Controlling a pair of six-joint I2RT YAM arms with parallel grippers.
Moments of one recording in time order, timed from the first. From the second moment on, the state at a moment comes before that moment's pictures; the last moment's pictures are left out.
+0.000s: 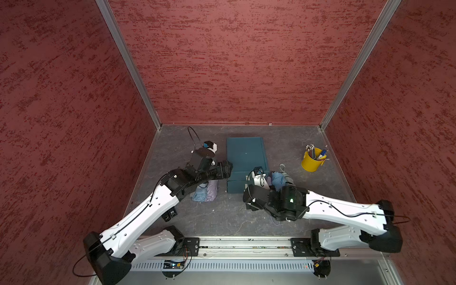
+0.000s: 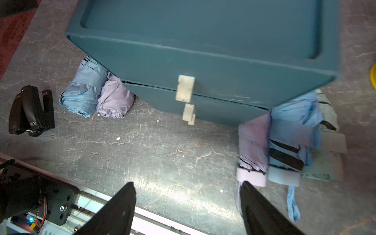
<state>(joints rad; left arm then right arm) -0.68 1.07 1.08 -0.66 0.00 -0.66 1.29 1.36 1.27 -1.00 0.50 0.95</state>
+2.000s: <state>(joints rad) -0.58 1.36 1.13 -0.41 -0.05 -0.61 1.28 1.23 1.13 -0.82 0.36 0.85</state>
